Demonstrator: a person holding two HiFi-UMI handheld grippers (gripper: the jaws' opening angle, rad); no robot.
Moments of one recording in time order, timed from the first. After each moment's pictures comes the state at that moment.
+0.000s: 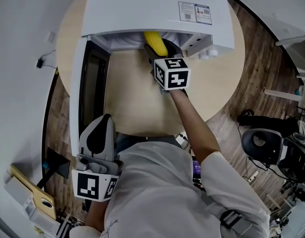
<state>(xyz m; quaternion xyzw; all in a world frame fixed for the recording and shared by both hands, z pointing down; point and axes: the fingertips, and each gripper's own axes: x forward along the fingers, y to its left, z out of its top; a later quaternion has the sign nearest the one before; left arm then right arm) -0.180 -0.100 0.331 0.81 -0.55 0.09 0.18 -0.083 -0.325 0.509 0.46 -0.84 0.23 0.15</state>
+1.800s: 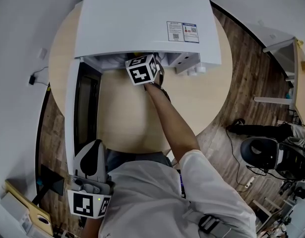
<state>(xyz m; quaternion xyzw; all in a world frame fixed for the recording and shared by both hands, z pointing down) -0.193 -0.087 0.335 0.81 -0.54 0.09 0.19 -0.116 -0.399 0.548 0.48 -0.82 0.12 0.30</state>
